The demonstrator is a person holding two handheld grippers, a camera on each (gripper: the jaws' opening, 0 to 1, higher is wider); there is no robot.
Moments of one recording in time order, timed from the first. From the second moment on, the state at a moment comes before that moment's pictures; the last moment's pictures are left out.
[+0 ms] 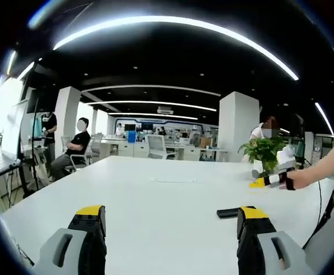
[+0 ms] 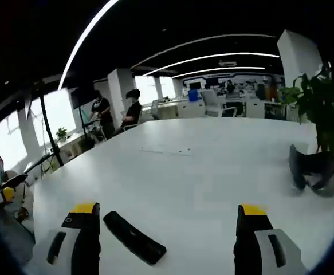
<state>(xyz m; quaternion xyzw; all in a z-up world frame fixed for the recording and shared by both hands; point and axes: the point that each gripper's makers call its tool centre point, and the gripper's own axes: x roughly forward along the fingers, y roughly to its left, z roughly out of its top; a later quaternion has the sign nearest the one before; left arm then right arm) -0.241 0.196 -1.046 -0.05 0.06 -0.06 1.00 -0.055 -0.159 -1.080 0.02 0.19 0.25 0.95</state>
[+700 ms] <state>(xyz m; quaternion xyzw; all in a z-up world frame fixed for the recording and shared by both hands) -0.241 0.198 -1.044 -0.03 0.05 -0.05 1.00 -0.200 -0.229 -1.019 0.00 0.09 0.13 0.99</state>
